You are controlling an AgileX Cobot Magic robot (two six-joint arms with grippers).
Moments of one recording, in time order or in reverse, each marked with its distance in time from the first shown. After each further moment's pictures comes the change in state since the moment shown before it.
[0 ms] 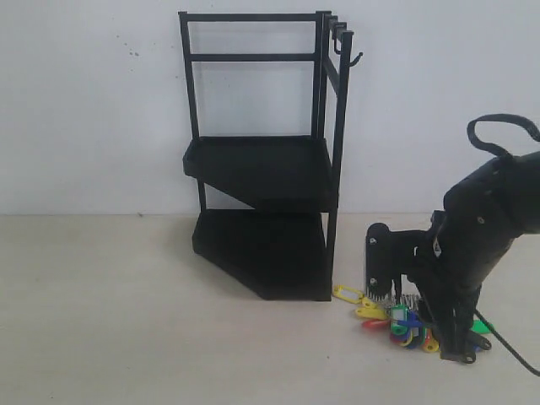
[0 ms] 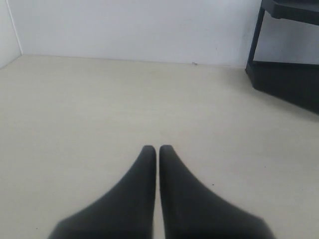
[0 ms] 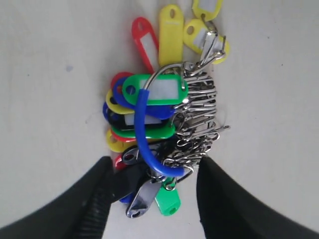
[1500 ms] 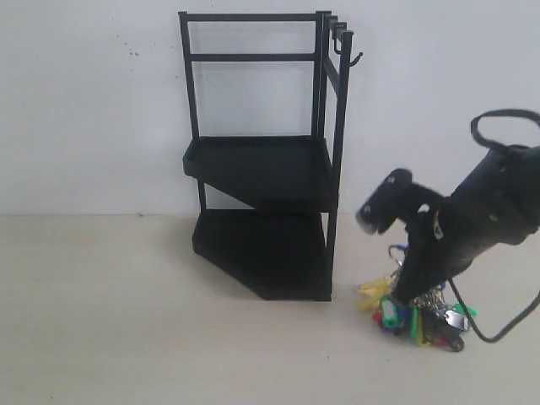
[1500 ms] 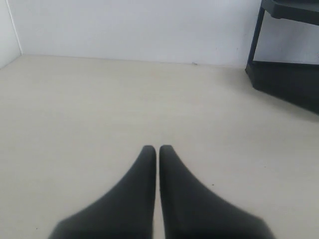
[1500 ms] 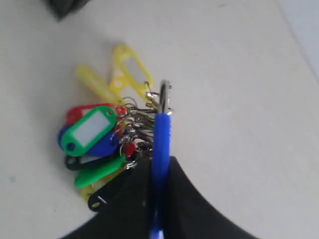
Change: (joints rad) left arm 0.000 0.000 0.000 0.000 0.000 0.000; right arm 0.000 -0.032 -0.002 -0.185 -0.146 0.745
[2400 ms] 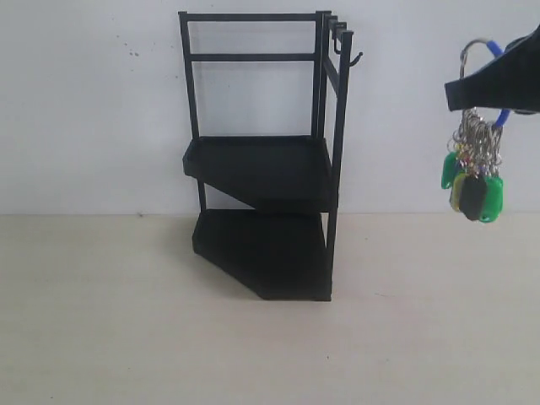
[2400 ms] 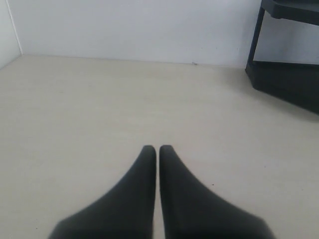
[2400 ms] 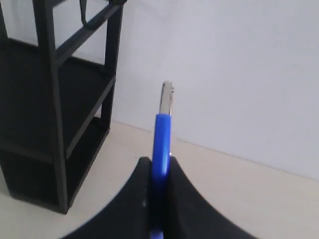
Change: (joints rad) left arm 0.000 0.000 0.000 0.000 0.000 0.000; right arm -0.002 -0.588 0.011 0.055 0.002 0.383
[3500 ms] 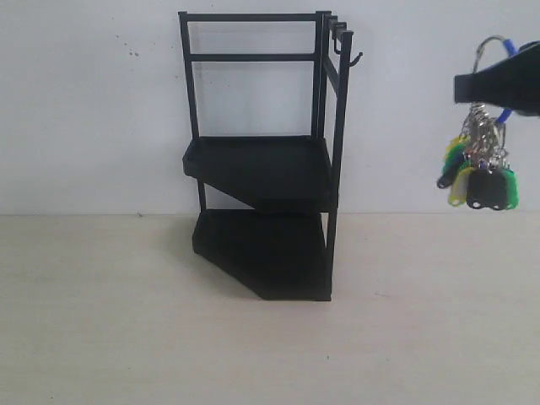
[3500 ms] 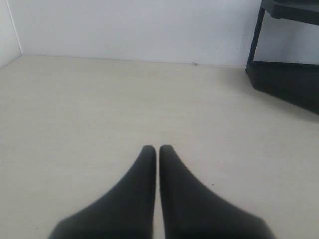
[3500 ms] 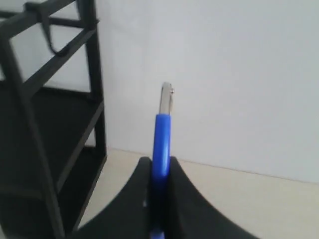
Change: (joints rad) left arm 0.000 0.000 0.000 0.000 0.000 0.000; right arm -0.056 0.015 0.089 -0.305 -0.190 0.399
